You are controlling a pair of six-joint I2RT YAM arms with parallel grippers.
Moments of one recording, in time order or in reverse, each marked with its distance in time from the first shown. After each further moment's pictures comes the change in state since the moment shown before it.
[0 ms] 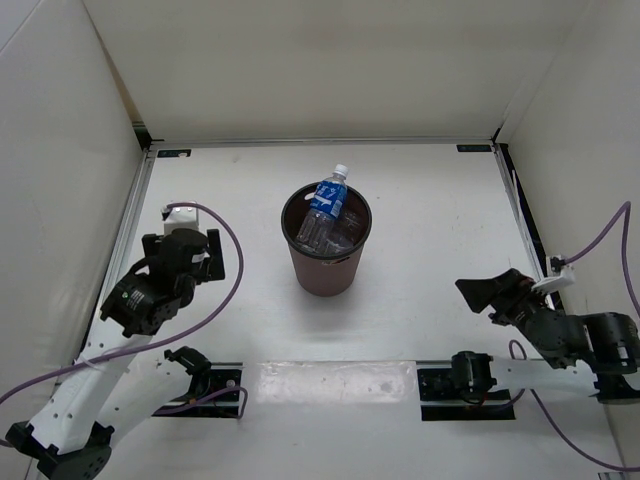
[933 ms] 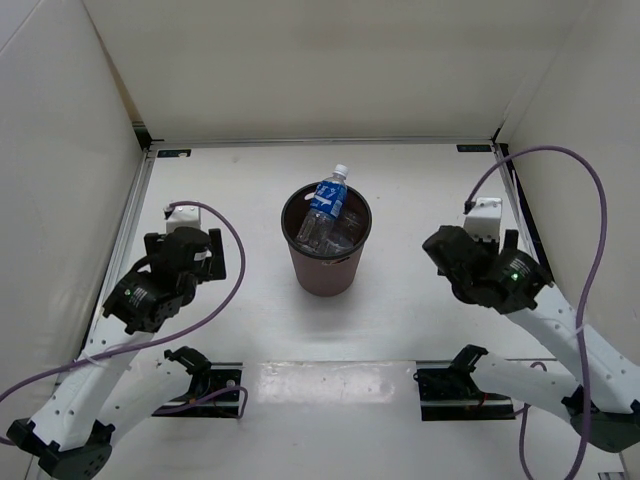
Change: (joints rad) left arm 0.001 0.014 0.000 0.002 0.006 0.003; right arm -0.737 0.789 0.236 0.073 -0.117 -0.610
